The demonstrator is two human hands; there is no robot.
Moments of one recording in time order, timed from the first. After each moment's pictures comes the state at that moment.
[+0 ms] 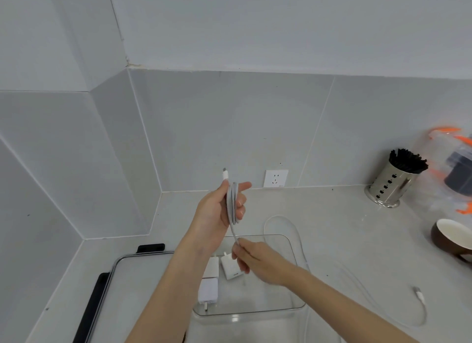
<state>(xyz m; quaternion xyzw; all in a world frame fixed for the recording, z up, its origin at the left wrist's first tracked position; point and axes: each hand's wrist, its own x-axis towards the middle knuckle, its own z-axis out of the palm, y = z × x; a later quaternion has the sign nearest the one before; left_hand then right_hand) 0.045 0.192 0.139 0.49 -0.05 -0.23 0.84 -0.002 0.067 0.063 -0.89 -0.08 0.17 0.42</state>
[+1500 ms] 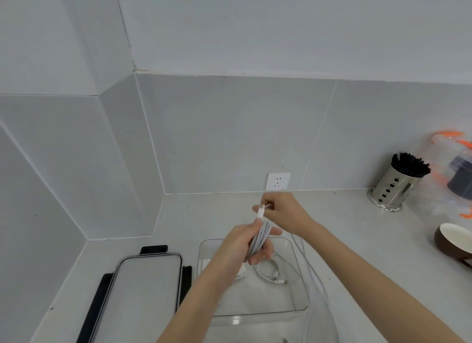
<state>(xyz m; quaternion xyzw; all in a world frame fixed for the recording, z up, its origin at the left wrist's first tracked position) 0.003 0.178 0.117 0.64 -0.12 -0.28 0.71 0.050 0.024 0.116 -0.95 -0.03 -0.01 0.32</state>
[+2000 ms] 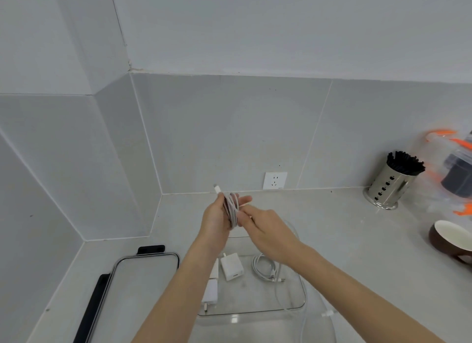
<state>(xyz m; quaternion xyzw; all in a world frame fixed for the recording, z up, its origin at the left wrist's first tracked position) 0.057 0.177 0.105 0.48 0.07 -0.21 0.85 0.004 0.070 0.128 -0.94 -0.11 -0.02 0.33</state>
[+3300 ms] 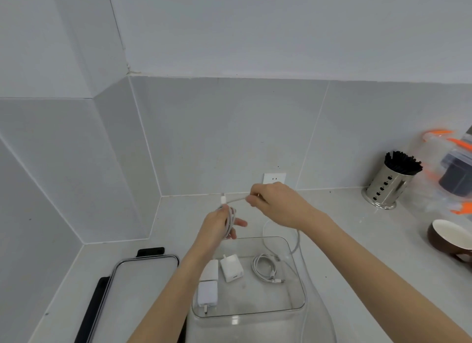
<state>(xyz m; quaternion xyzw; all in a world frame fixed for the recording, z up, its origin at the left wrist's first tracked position) 0.053 0.189 0.095 0.73 -0.01 -0.17 0.66 0.036 0.041 0.163 -0.98 -0.11 0.00 0.16</state>
